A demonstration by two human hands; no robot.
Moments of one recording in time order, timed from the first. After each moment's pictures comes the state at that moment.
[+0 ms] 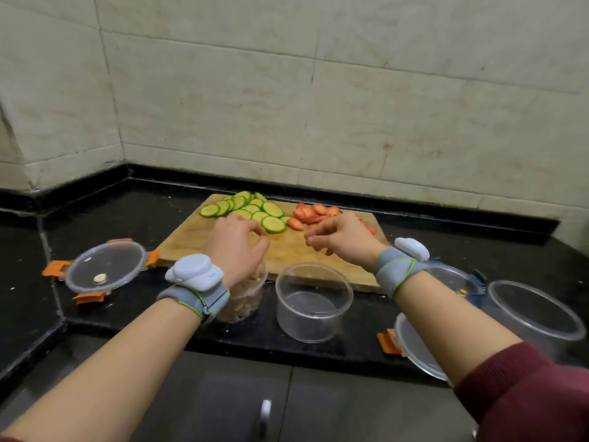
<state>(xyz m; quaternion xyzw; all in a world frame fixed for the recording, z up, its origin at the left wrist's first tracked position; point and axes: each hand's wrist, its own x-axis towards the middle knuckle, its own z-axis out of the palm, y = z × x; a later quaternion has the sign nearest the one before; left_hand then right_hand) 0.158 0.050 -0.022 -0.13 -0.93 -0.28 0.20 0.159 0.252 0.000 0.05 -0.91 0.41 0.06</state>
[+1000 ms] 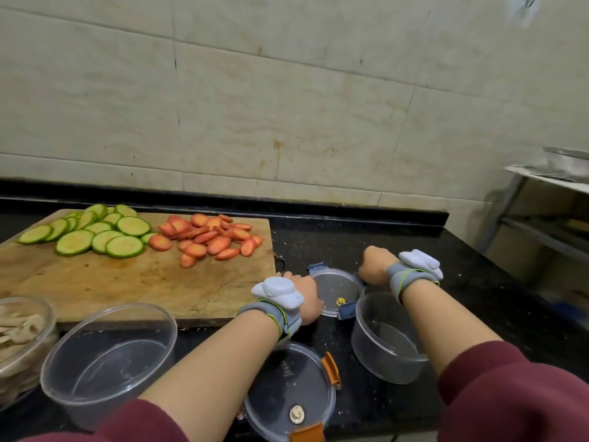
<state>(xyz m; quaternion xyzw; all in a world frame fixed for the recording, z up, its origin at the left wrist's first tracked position) 0.141 0.397 -0.073 -0.30 -0.95 -0.05 -0.03 0.165 0.560 -0.018 -0.26 -0.96 0.07 -0.03</state>
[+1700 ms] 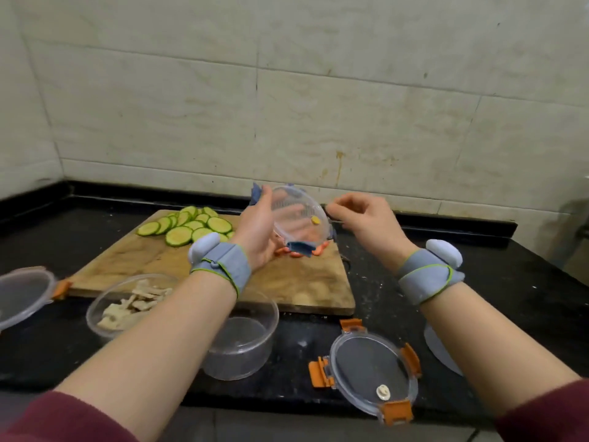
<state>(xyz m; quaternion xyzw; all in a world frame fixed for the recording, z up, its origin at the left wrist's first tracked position) 0.118 0.232 0.022 -0.07 -0.47 -0.87 -0.14 0.177 0.397 0.042 0.05 -0.84 0.49 0.23</state>
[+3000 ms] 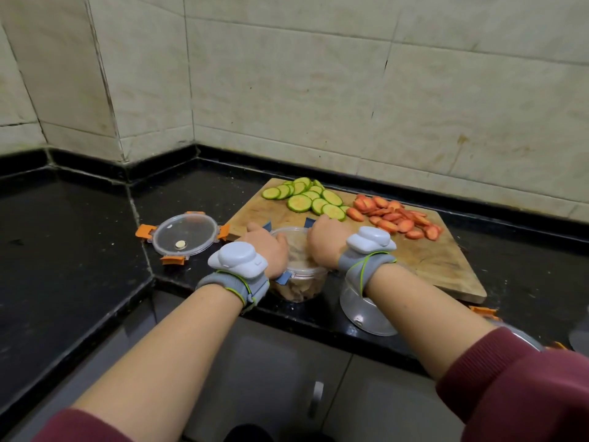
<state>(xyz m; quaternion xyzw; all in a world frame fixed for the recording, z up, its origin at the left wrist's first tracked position) 0.172 0.010 -0.038 0.13 -0.97 -0.20 0.05 0.155 0.119 -0.014 0.01 -1.00 0.01 0.05</state>
